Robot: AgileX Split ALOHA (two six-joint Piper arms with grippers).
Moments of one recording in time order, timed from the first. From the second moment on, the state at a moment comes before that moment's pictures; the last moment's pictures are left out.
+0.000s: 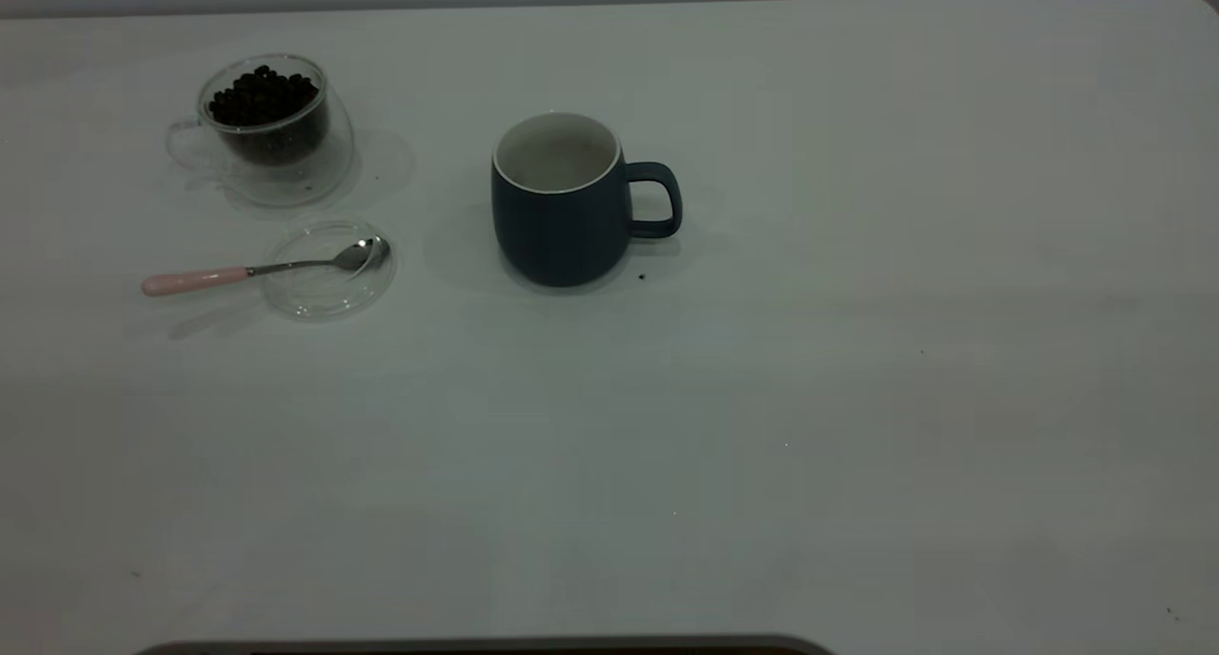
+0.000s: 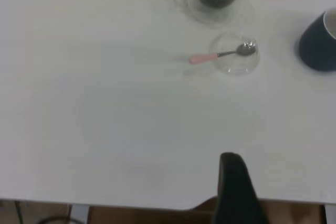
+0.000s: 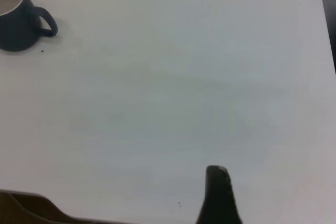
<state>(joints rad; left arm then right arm) 0.05 0.20 -0.60 -0.08 1.07 -0.06 0.06 0.03 -0.47 0.03 1.13 -0.06</state>
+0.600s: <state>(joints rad) 0.08 1.27 -0.83 -0.50 0.57 0.23 0.06 0.03 -0.47 0.03 1.13 -0.06</state>
